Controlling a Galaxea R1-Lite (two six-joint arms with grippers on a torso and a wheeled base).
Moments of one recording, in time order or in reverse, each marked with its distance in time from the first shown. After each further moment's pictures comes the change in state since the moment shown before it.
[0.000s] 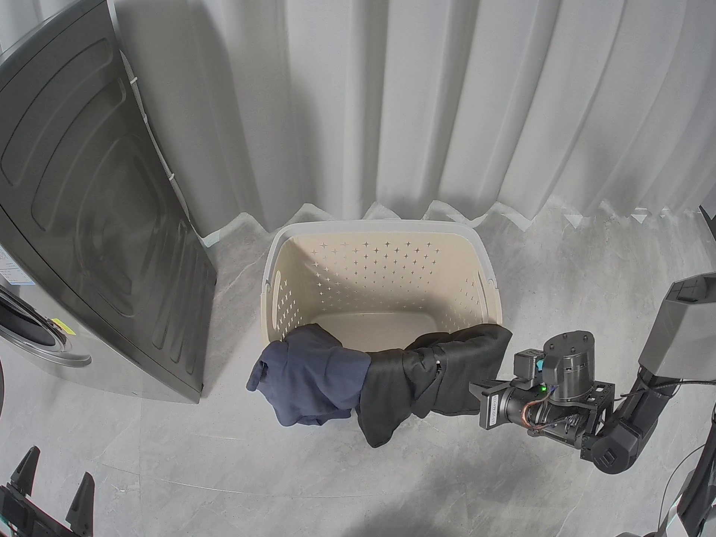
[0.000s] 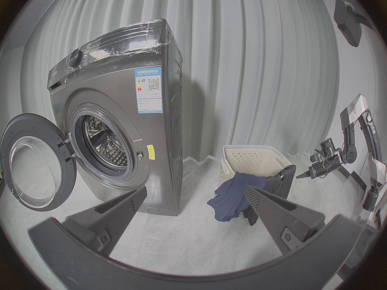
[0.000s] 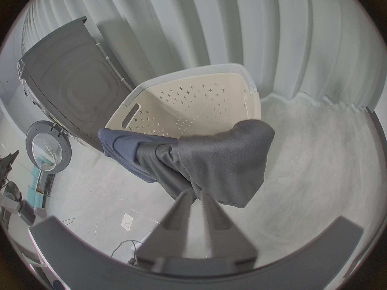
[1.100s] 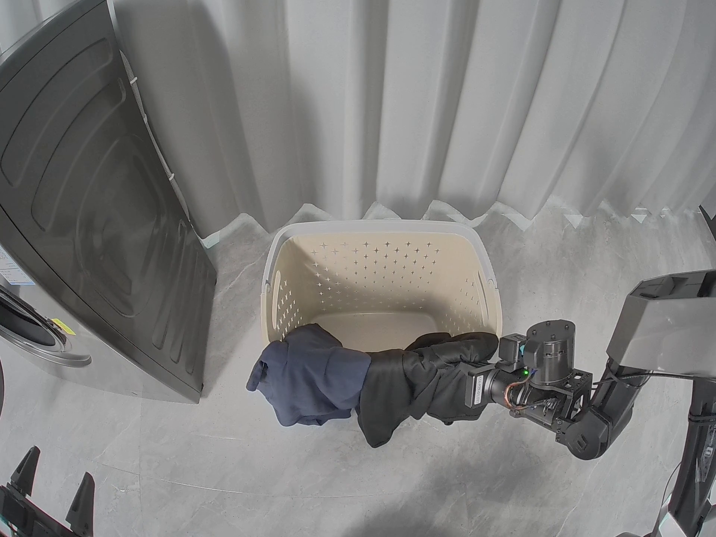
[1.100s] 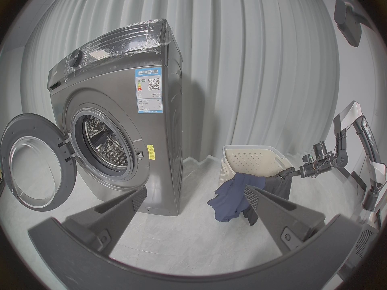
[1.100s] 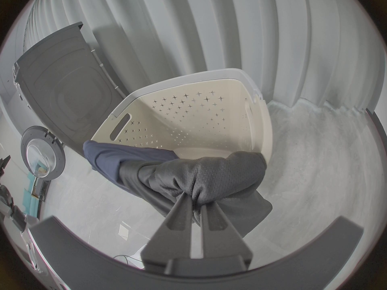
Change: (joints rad) left arm 0.000 0.000 0.000 0.000 0.000 0.000; right arm -0.044 0.136 -0.145 -0.066 0.019 -0.024
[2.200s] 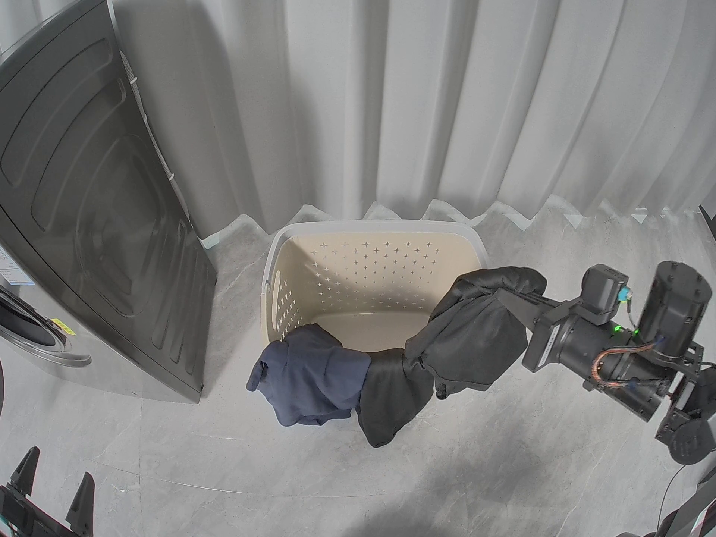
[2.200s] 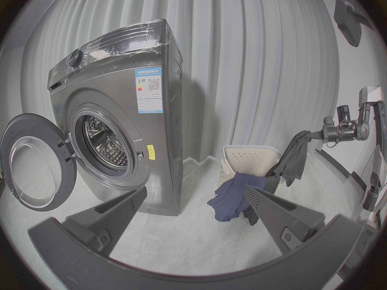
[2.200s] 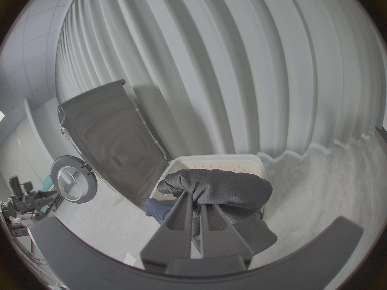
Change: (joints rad) left arm 0.000 0.000 0.000 0.000 0.001 0.000; right arm 0.139 -0.598 0.114 0.113 -0.029 -0.014
